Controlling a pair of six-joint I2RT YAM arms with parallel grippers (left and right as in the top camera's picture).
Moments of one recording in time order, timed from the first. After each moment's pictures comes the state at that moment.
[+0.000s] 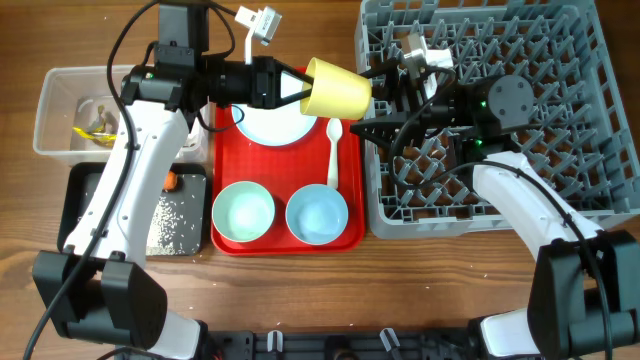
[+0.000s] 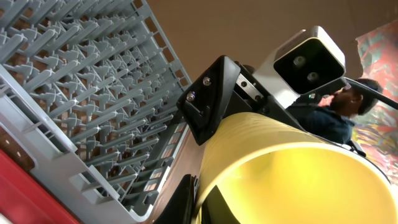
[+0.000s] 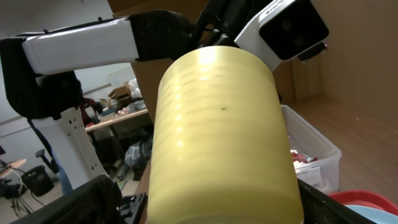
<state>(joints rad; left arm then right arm) -0.16 1.68 1.52 -0.65 1.26 -0.26 0.19 1.62 0.95 1.10 -1.39 0.73</state>
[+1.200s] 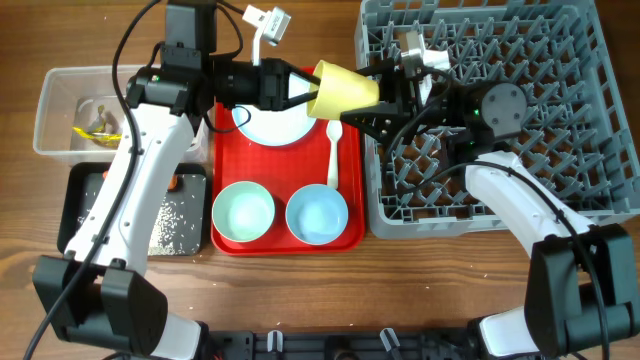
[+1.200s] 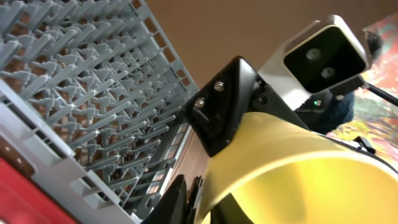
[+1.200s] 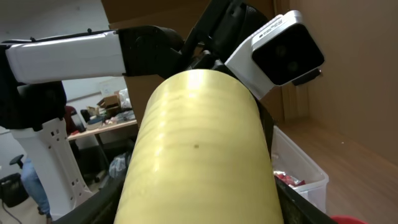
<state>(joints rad) -0.19 1.67 1.52 -0.63 1.22 -0.26 0.22 1.64 0.95 1.21 -1.30 0.74</state>
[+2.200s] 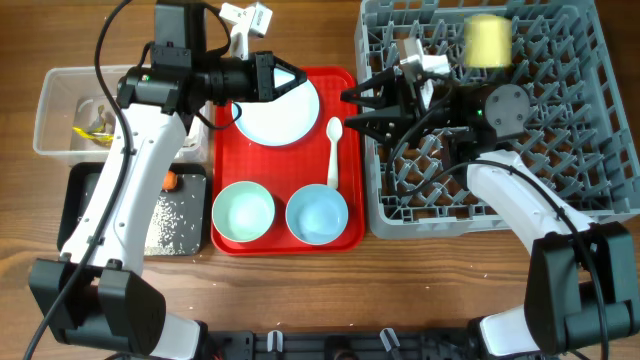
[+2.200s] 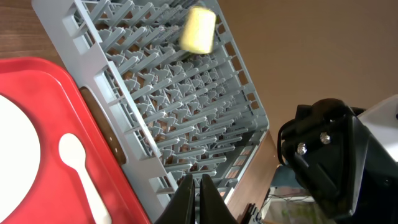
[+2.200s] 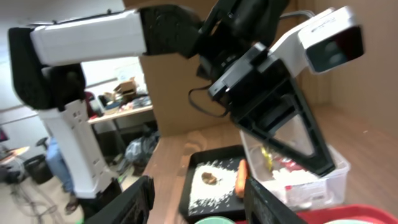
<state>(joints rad) -0.16 1.66 1.53 -0.65 0.92 -0.28 0.21 1.65 0.95 1.24 -1.41 0.78</state>
